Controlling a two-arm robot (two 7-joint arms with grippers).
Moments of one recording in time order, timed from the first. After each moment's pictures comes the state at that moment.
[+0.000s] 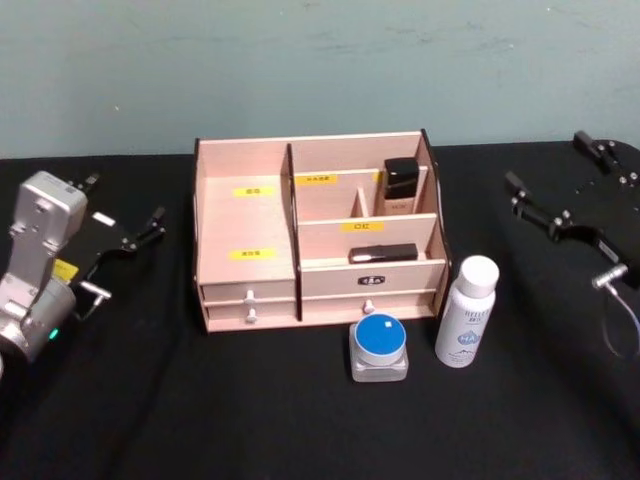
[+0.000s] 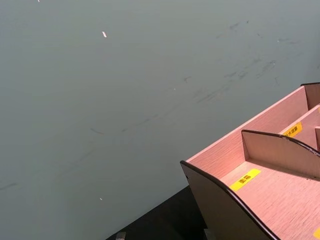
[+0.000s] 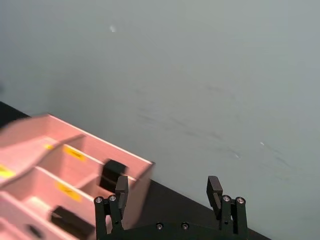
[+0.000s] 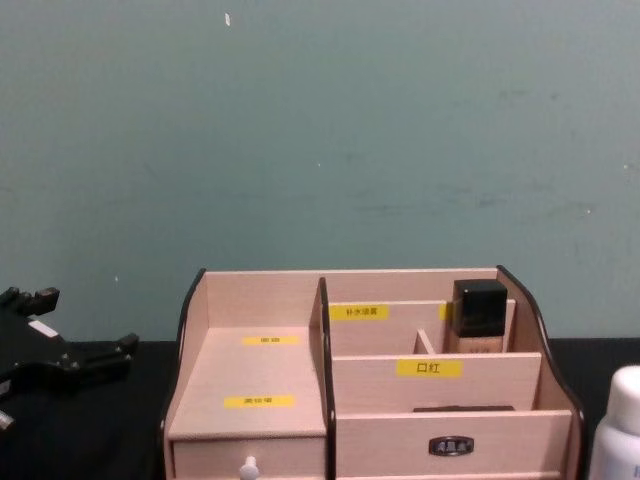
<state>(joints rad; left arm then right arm) -0.20 0.60 0.45 -1.41 -0.25 -0.12 0.03 -0.04 0.73 -0.26 -1.80 0.40 -0.13 0.06</state>
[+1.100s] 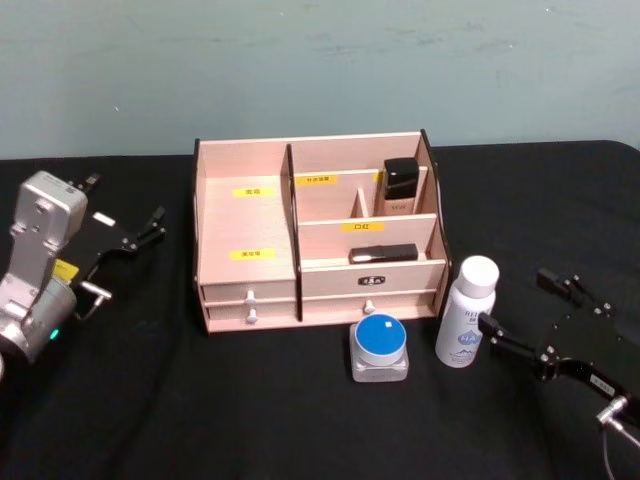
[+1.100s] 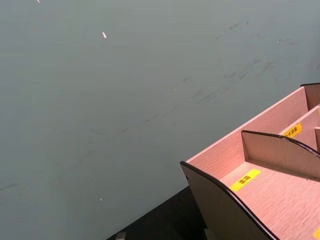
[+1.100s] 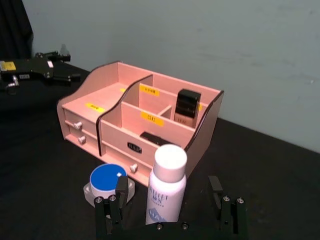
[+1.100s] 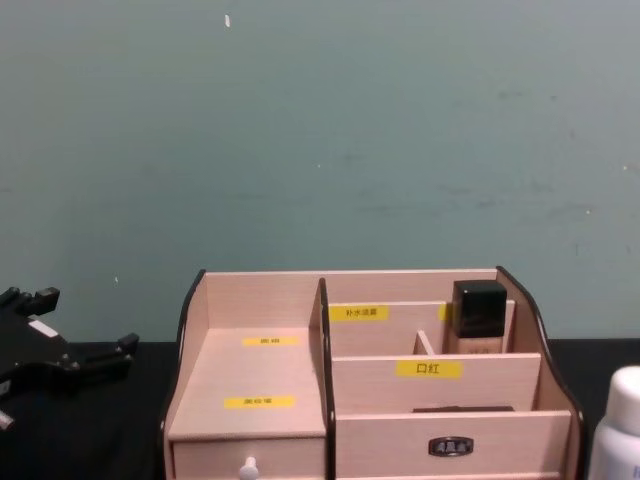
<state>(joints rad) -0.20 0.60 0.45 -1.41 -0.25 -0.12 0.03 -0.39 0.79 -0.16 -2.01 0.50 0.00 0.16</state>
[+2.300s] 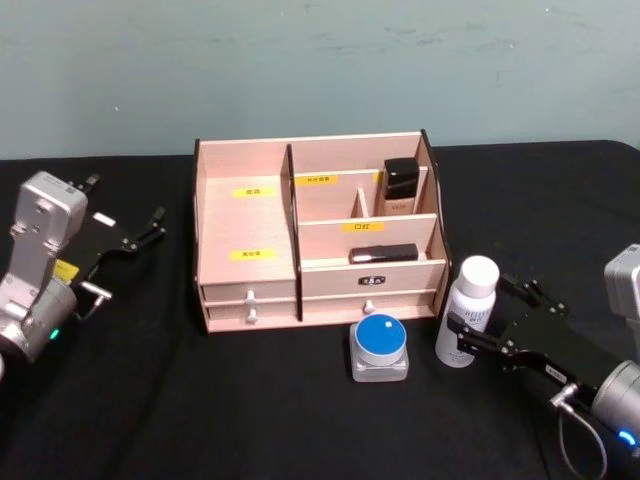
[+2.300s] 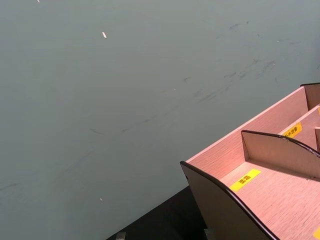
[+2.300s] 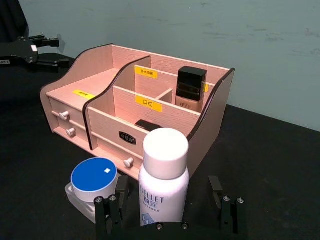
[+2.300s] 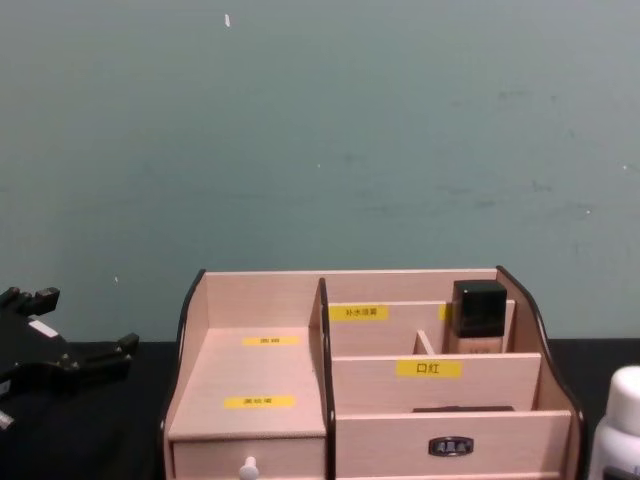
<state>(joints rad) -0.20 0.60 0.45 -1.41 -0.25 -0.12 0.03 -0.20 0.61 -0.24 -1.77 0.42 0.01 0.28</state>
